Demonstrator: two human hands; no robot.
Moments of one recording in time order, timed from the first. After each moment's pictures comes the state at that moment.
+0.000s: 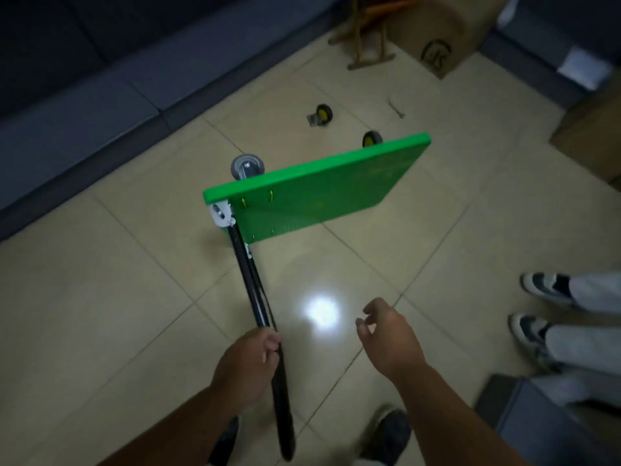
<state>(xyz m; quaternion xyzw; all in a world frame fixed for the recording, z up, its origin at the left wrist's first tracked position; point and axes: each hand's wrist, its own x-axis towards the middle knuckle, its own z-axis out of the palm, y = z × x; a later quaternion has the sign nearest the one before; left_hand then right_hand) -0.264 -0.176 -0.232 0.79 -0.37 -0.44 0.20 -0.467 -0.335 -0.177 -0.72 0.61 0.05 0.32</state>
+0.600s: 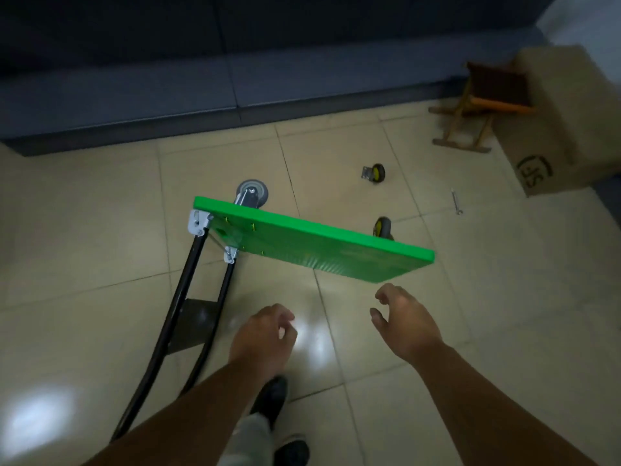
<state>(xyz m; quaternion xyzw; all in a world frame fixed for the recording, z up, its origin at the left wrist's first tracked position) -0.397 -0.466 -0.149 0.89 -0.15 -0.32 0.29 -0.497 -0.710 -0.121 -0.92 0.30 0.14 0.21</state>
